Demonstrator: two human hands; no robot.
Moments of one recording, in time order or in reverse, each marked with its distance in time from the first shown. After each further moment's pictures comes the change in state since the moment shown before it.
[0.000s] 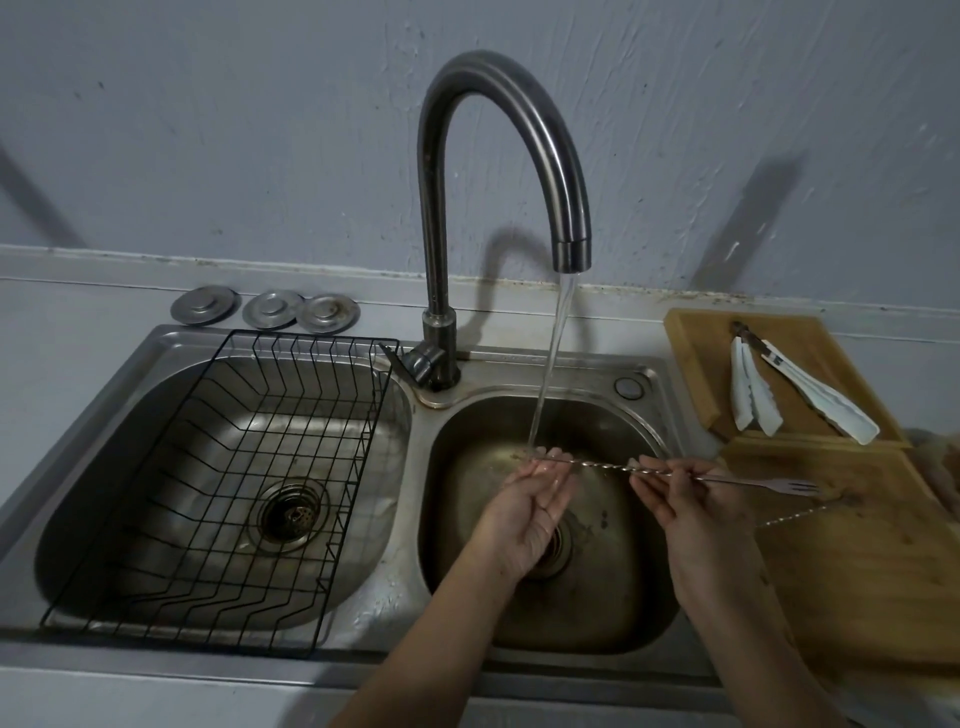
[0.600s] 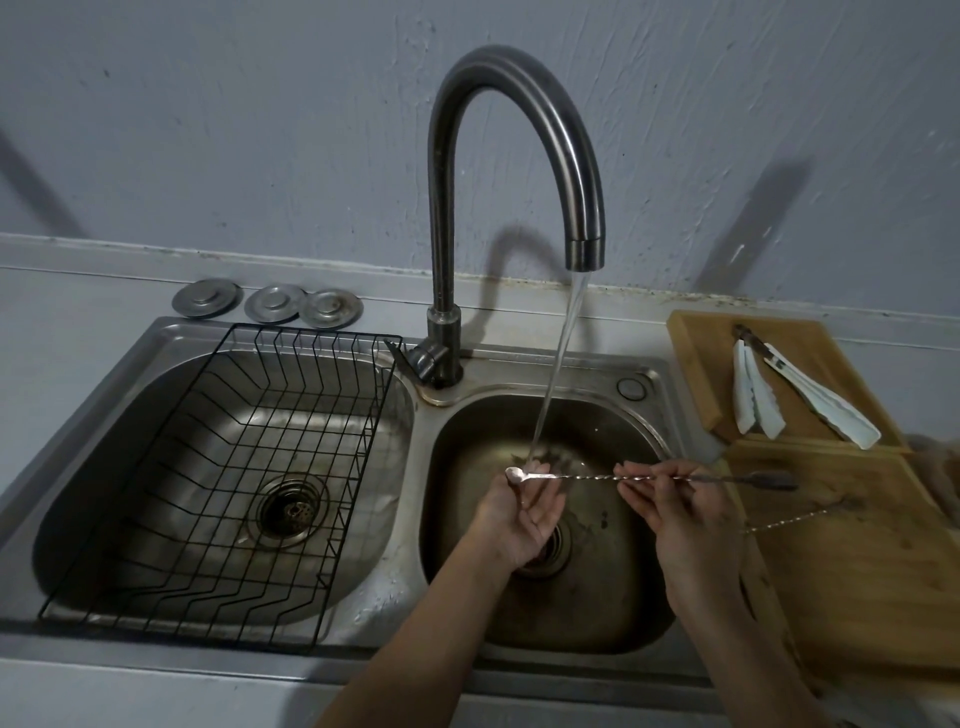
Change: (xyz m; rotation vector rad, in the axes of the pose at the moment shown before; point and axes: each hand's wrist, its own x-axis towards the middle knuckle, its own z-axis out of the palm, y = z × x) left_hand 0.011 0.006 -0.009 0.027 0.215 -0.106; right_hand -0.007 0.005 0.006 -0.108 -0.098 -0.108
